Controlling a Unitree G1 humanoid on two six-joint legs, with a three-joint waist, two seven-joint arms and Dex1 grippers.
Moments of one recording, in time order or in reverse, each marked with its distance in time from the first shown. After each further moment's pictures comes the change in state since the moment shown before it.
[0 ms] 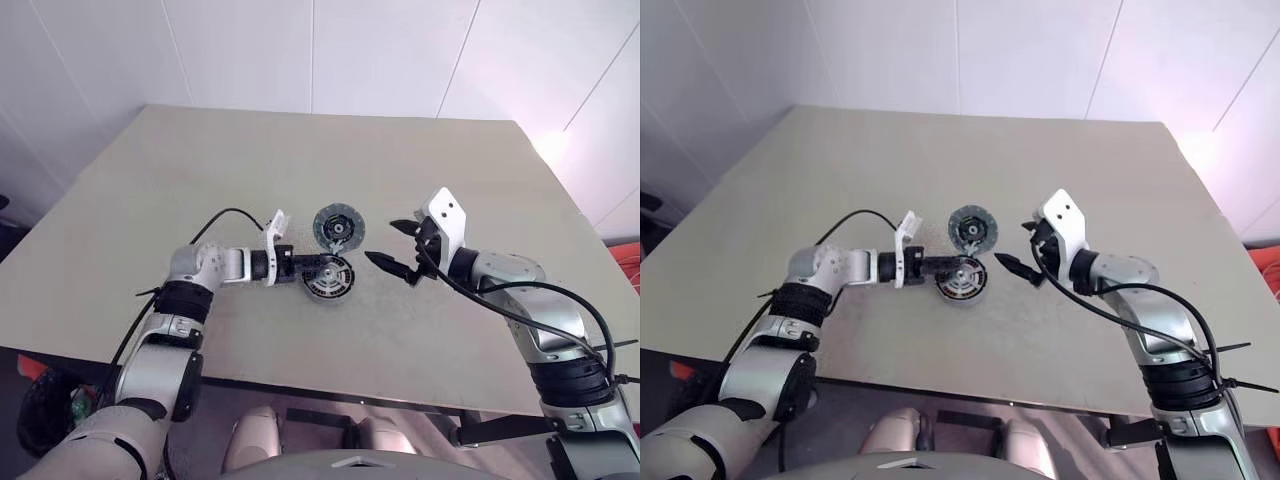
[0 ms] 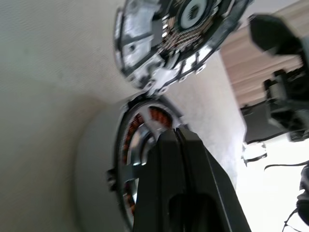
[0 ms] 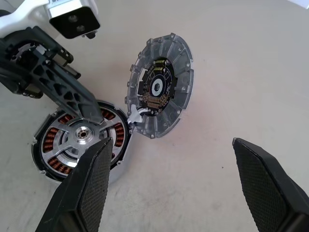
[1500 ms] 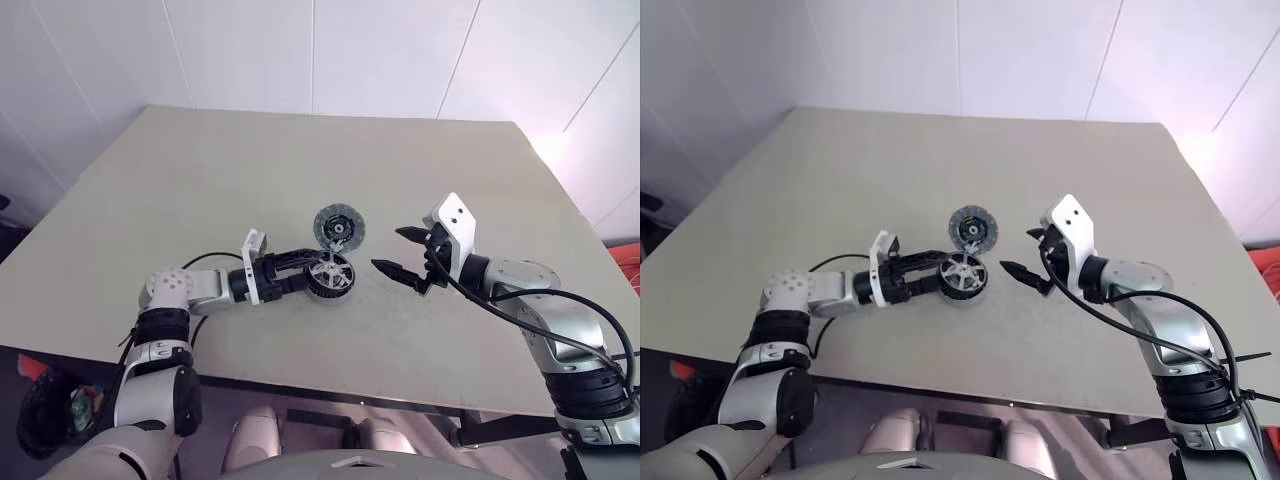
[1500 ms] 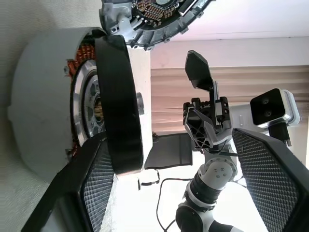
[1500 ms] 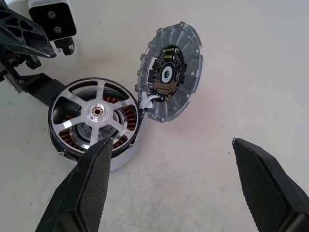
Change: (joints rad) left arm 0.130 -0.052 0.437 0.018 -0.411 0.428 0.245; right arm 0.055 -0.048 -0.033 -0.067 0.039 0.045 0.028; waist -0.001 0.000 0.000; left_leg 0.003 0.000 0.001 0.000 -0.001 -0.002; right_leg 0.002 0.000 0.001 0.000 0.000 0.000
